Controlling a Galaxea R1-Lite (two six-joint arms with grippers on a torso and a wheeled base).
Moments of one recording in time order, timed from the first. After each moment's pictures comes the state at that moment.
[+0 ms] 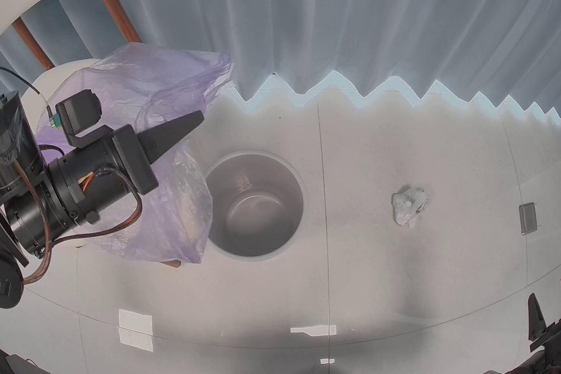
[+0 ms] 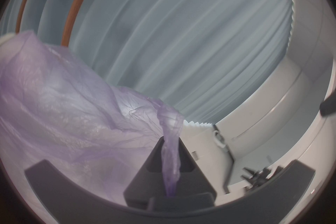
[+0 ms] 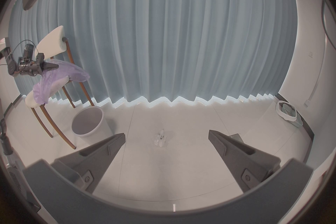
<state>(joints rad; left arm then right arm) -0.53 1.38 -0.64 -0.84 -0.24 -0.40 0.00 0.02 -0.02 0.00 -0.06 0.00</state>
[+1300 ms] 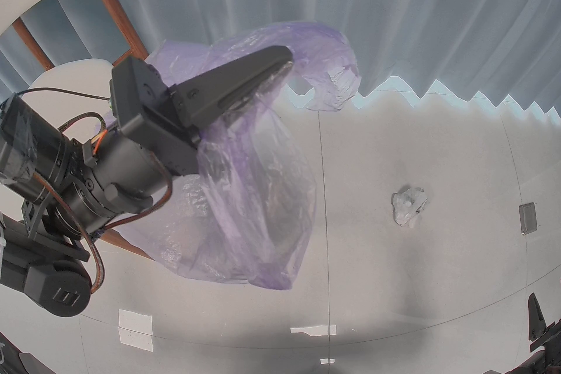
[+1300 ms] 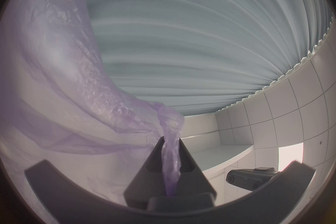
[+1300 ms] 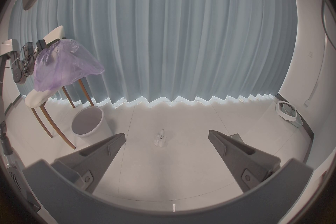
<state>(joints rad) -0.65 1.63 -0.69 -1.55 -0.60 -1.32 0.00 0.02 -0.02 0.00 -0.06 0.00</state>
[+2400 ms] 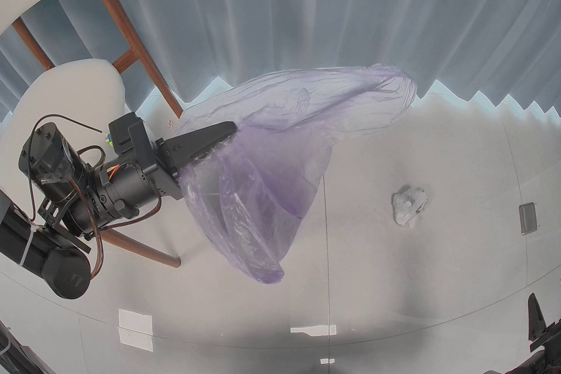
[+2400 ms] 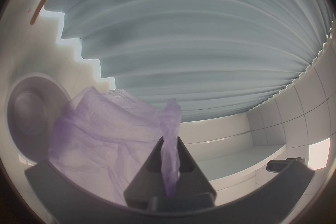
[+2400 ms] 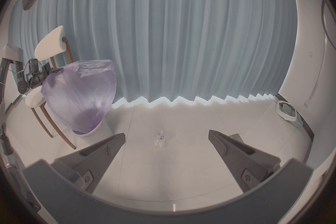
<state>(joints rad) -0.38 1.75 -0.57 -1.55 -0.73 -1.19 0.00 0.02 -0.02 0.00 -0.06 0.00</state>
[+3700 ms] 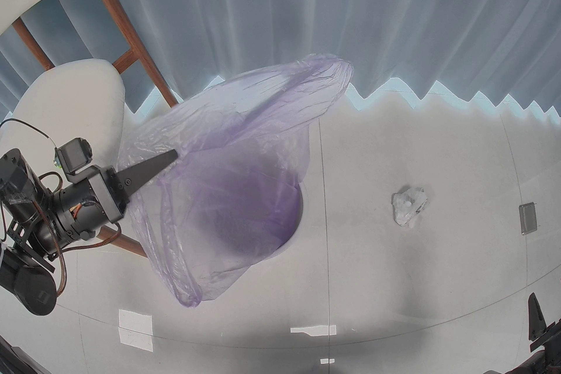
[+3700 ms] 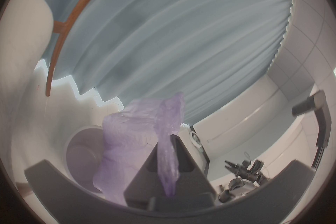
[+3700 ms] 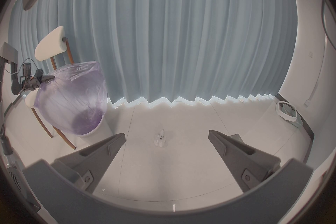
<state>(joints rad) -0.20 1.62 -0.36 -1.52 -0.75 -0.67 0.00 0.02 -0.02 0.00 -0.06 0.00</state>
